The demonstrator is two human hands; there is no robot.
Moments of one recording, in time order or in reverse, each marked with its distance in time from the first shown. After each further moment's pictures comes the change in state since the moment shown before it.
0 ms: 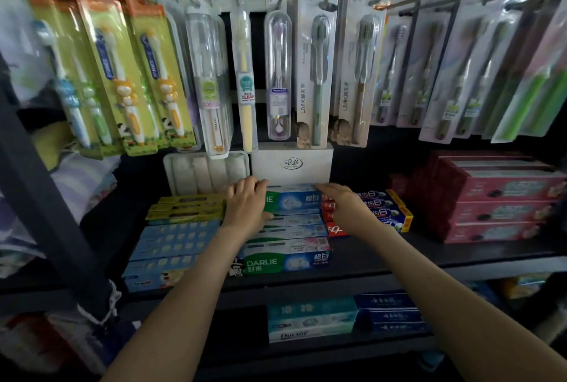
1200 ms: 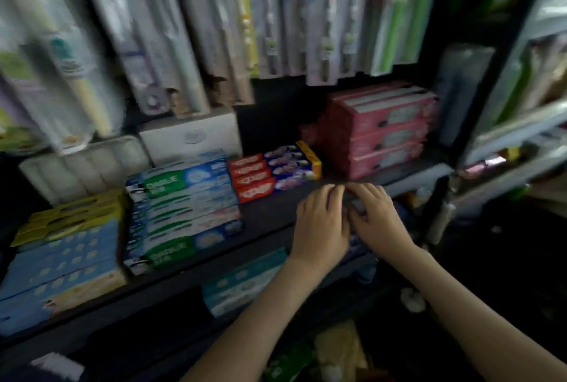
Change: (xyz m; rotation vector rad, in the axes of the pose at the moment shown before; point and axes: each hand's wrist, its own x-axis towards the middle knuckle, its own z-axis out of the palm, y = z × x) left_hand -0.085 0.255 0.012 -0.551 0.025 0.450; right_hand -0.178 0.117 -0.013 -0.015 0.474 0.226
